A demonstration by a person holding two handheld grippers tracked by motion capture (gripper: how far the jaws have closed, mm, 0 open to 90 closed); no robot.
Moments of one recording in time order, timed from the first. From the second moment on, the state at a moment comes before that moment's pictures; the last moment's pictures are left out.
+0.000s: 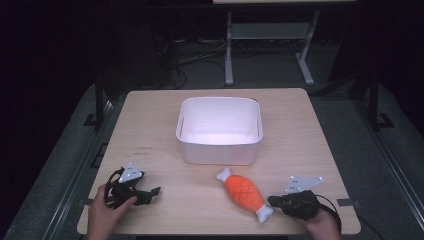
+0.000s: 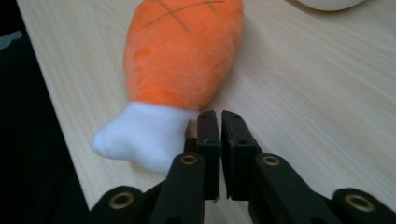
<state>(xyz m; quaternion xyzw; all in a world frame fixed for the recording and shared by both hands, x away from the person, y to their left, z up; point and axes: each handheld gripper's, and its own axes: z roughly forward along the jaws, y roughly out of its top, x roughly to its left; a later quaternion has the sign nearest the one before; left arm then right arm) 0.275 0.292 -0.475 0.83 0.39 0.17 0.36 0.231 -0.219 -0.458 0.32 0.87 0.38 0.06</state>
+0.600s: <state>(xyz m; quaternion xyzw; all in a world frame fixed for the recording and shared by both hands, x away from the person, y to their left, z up) 0.275 0.292 -0.475 0.83 0.39 0.17 0.36 0.247 -0.219 -0.445 0.39 0.83 0.38 0.09</state>
